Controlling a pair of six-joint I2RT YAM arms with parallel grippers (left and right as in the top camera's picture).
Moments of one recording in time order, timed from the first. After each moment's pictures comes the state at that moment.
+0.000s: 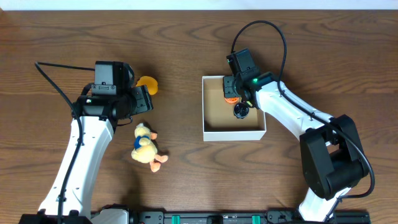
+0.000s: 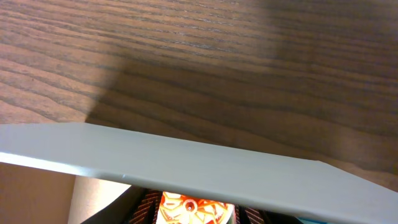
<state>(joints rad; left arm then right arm) -0.06 1.37 1.06 -0.76 0.12 -0.33 0.45 1.90 1.28 -0.42 0.08 0.34</state>
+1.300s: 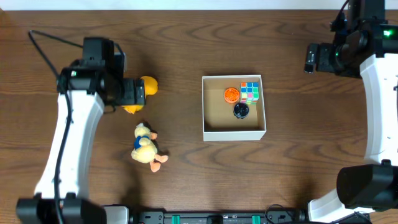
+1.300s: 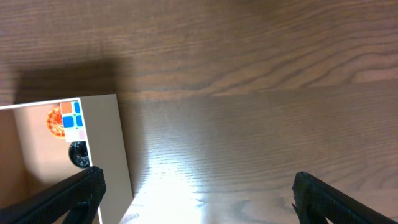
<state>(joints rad) -0.02 1.54 1.42 -1.12 0.00 -0.04 -0.08 1.75 1.86 -1.32 -0.01 0.08</state>
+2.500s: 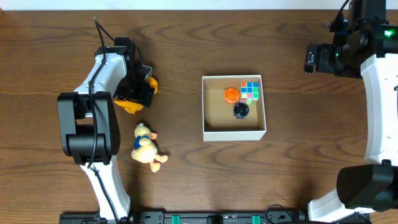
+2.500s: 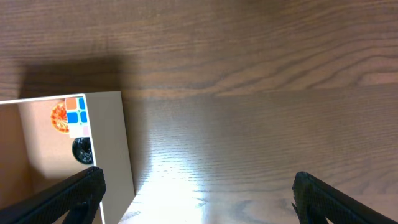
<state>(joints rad) 0.00 2.14 1.56 -1.03 0.04 0.31 -0.08 1.75 1.86 -1.32 -0.03 0.06</state>
